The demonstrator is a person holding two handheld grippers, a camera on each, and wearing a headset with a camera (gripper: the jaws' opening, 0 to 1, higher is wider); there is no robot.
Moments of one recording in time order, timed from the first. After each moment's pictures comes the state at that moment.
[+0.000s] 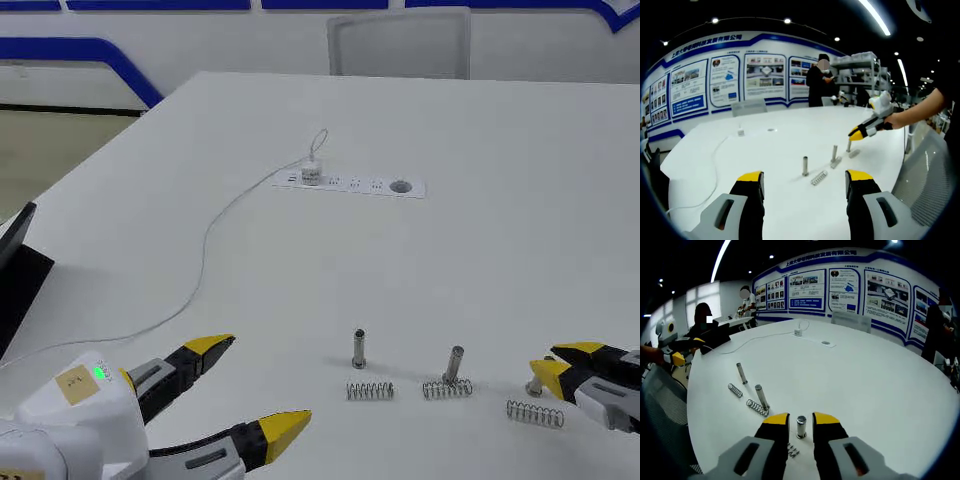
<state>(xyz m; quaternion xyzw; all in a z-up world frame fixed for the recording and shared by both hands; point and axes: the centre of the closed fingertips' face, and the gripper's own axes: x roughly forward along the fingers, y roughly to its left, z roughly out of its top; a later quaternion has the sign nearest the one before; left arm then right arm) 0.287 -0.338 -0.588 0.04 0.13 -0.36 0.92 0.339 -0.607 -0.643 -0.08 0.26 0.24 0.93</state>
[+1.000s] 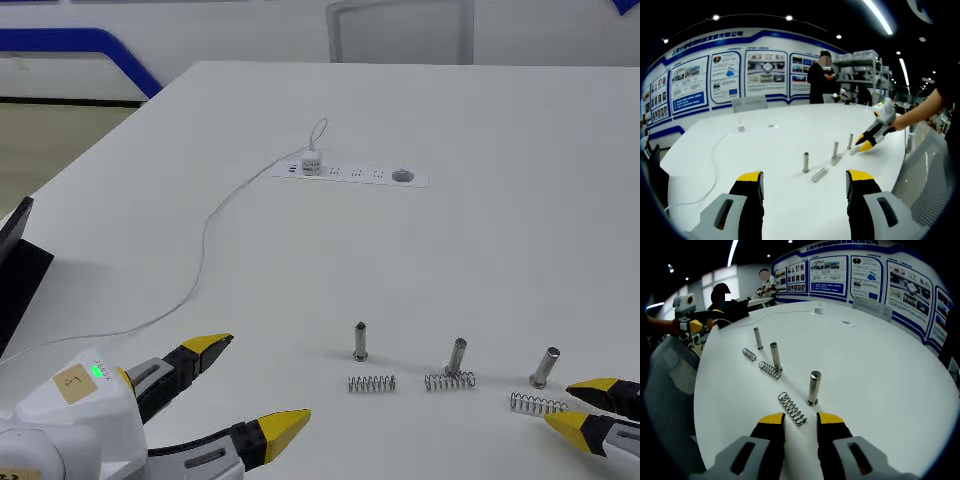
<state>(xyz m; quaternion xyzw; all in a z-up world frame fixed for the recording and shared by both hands) 0.288 -0.336 -0.594 0.04 0.15 -0.36 0.92 0.308 -0.614 -0.696 -0.13 0.32 0.33 0.88</state>
